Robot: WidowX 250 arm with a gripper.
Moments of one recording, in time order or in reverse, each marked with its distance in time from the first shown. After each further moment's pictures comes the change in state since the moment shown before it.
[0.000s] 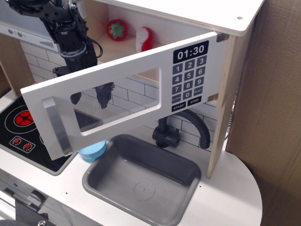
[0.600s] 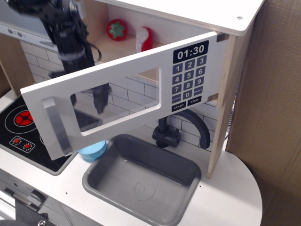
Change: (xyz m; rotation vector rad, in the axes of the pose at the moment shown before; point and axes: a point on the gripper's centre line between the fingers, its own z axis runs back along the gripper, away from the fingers) arm -0.013 -0.003 0.027 0.046 0.046 0.037
